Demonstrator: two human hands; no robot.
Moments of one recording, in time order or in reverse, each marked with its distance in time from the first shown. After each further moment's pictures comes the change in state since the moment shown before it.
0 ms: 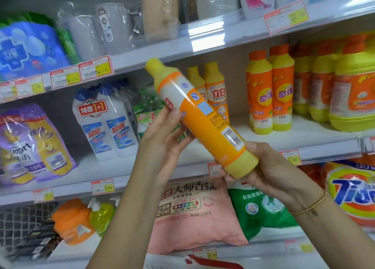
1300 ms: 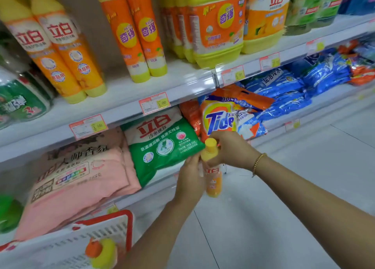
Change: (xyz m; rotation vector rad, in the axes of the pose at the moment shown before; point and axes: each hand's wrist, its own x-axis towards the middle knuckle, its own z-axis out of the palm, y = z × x) left_hand -0.110 -0.335 0.105 0.890 -0.352 -0.248; right_hand -0.164 0.003 -0.193 -1.588 0.530 0.244
